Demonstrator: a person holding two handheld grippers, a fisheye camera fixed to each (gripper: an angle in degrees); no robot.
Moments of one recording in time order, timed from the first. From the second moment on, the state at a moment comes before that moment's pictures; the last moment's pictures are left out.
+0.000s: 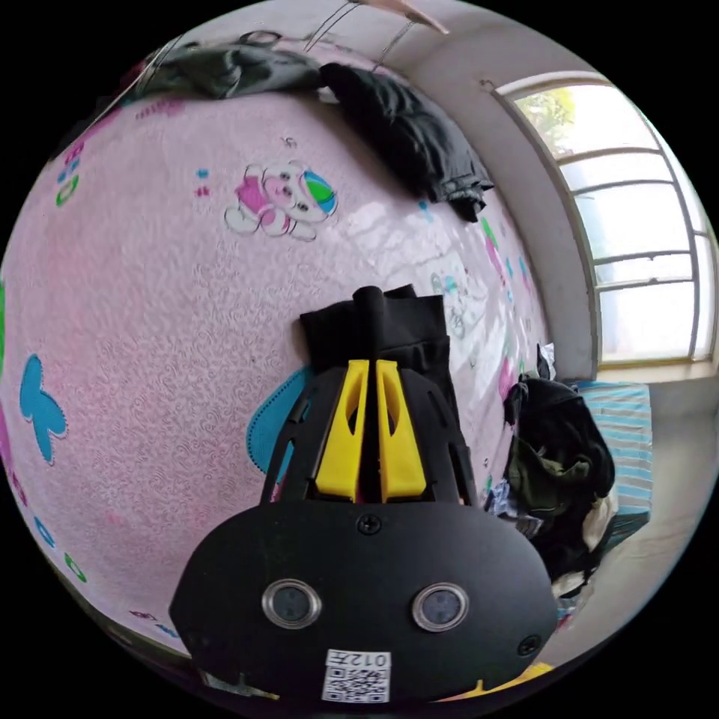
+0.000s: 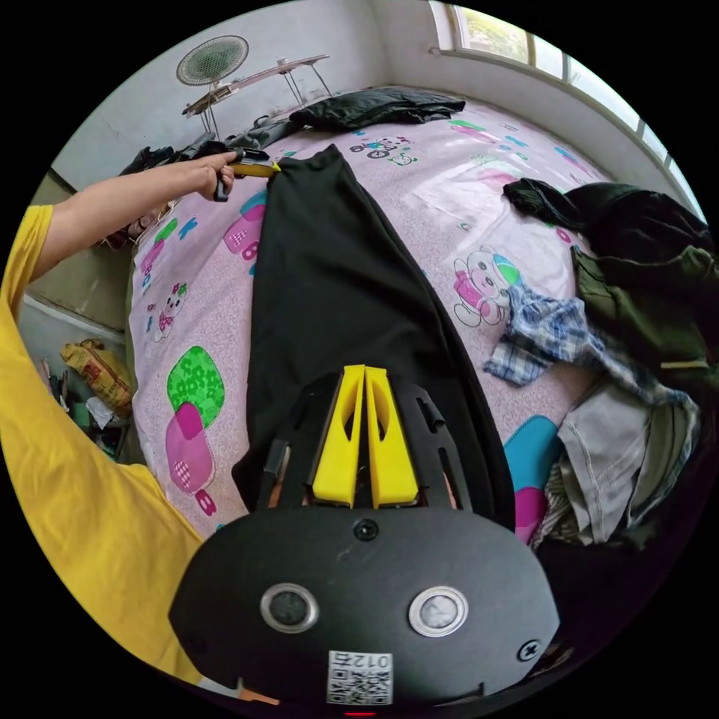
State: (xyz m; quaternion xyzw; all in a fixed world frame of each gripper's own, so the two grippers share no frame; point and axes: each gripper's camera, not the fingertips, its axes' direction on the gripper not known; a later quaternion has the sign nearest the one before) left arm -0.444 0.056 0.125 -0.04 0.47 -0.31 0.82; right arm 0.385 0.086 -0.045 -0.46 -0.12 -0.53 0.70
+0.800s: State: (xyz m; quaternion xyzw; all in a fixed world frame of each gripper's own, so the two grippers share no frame) left arm -0.070 0.210 -0.033 0.07 0.46 0.31 0.83; right arm 0.548 0.076 -0.072 -0.43 0.03 -0.47 0.77
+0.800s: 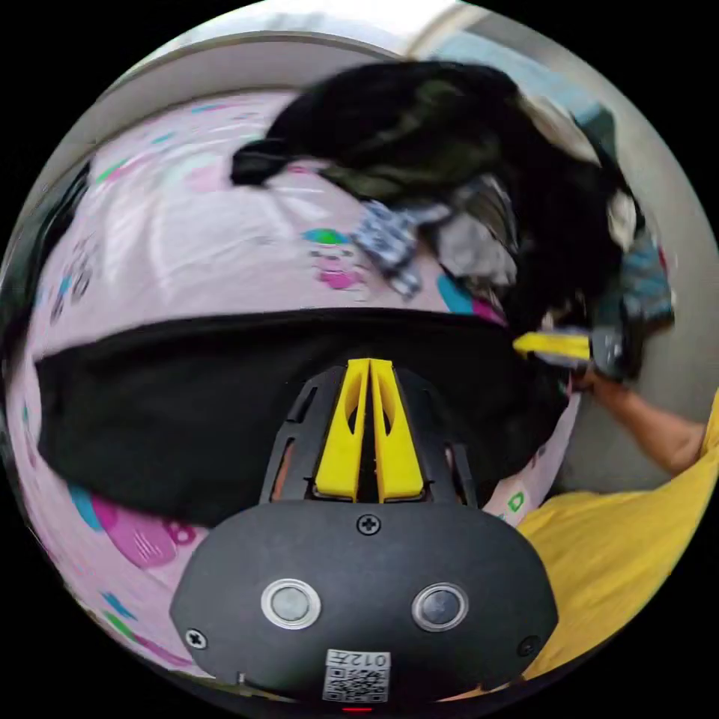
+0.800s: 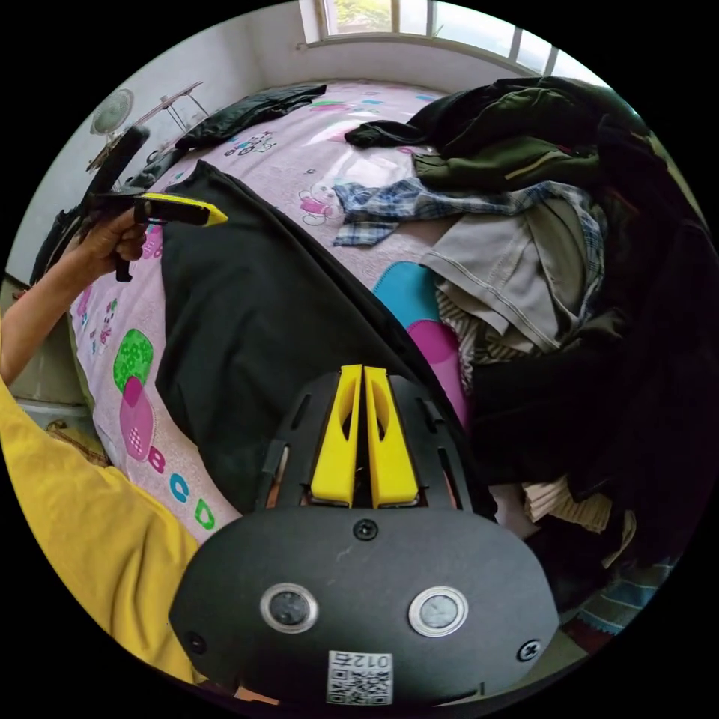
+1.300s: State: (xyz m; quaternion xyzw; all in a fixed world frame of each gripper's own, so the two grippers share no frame) left arm 0.158 0.330 -0.056 0.07 0.33 0.52 0.78; right arm 0.632 0.088 -0.006 -0.50 -0.02 -0.52 0.69
